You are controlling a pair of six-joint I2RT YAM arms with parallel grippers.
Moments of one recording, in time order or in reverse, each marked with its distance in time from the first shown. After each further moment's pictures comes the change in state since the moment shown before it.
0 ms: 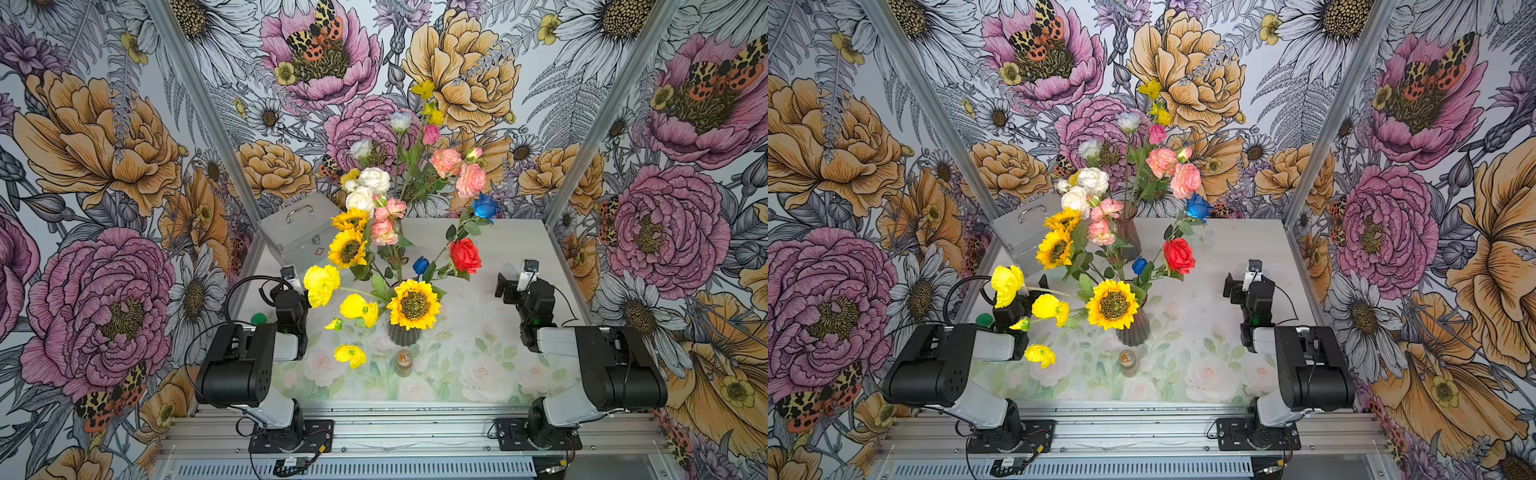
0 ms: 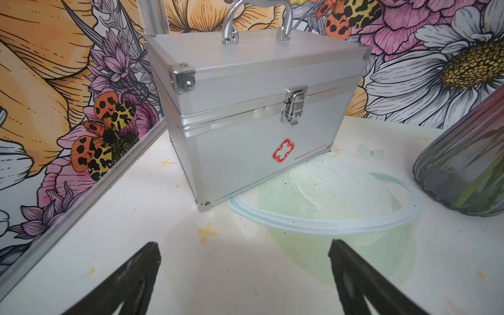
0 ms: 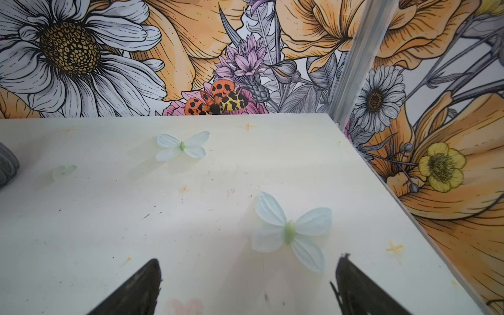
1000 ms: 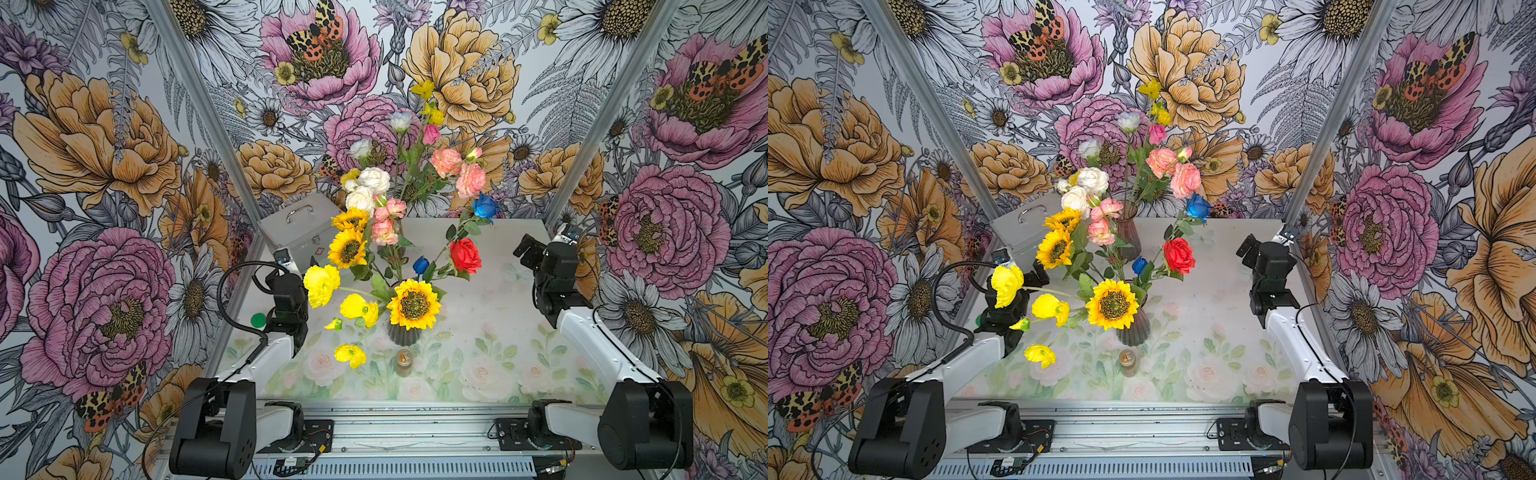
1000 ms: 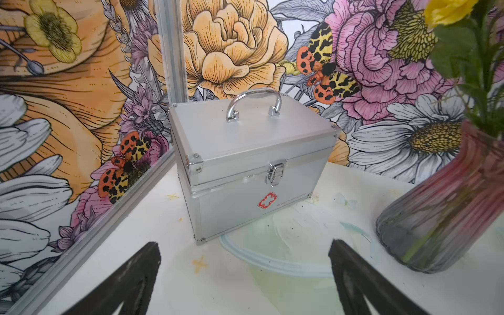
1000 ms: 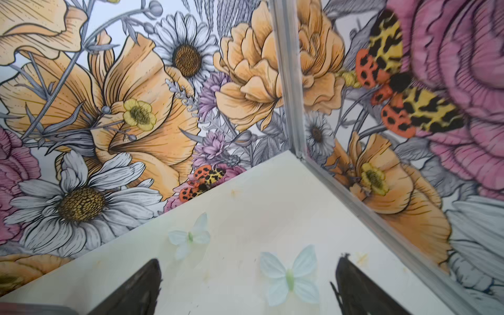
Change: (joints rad) left arm -0.102 -0.356 0.146 -0.460 -0.139 -0.111; right arm 0.023 -0.284 0.409 -0.711 0.176 0.398
